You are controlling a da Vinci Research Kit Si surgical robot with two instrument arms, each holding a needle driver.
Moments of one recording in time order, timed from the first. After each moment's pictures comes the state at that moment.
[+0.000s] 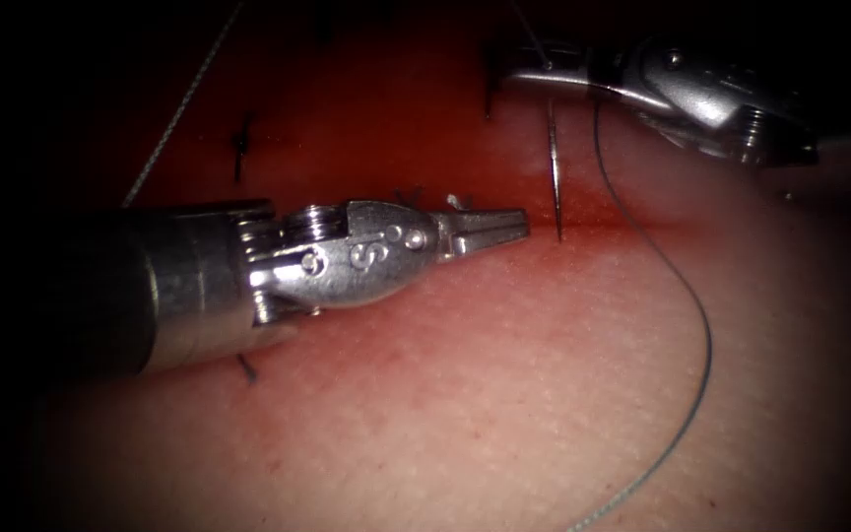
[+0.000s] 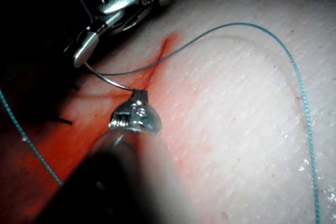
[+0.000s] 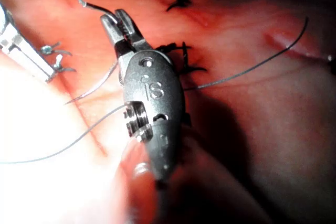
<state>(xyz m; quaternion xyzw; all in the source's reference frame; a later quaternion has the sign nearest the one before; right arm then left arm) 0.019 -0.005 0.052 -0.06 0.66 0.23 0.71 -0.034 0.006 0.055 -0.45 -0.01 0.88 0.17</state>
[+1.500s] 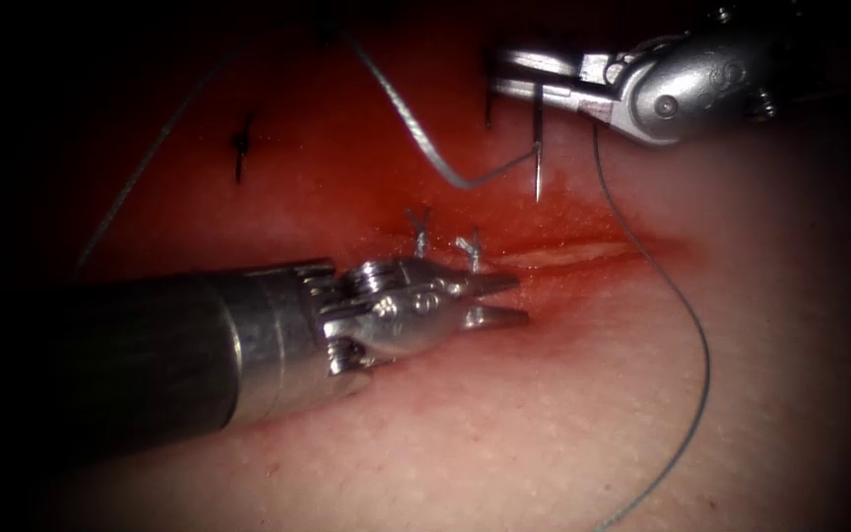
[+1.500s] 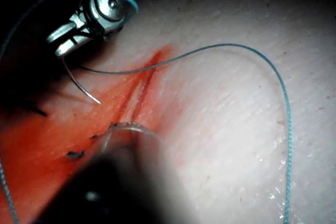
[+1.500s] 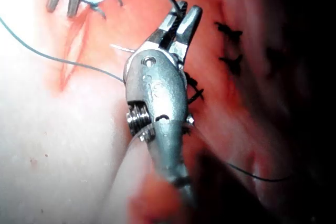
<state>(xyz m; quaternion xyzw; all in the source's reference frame) 0.021 -0.008 0.052 -0.20 0.66 0.04 0.72 -0.036 0.001 0.058 -0.32 -0.12 0.92 0.19</state>
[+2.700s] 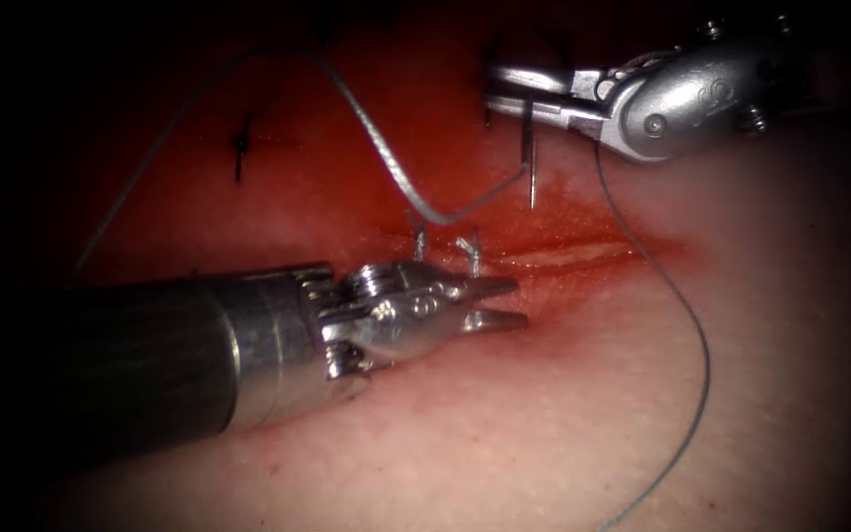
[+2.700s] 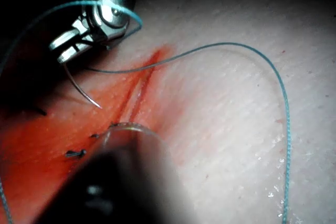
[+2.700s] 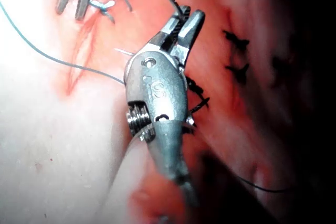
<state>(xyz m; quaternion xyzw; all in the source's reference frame) 0.021 -0.009 0.052 -0.21 0.66 0.03 0.72 -0.036 0.001 0.058 -0.32 -0.13 0.92 0.19</state>
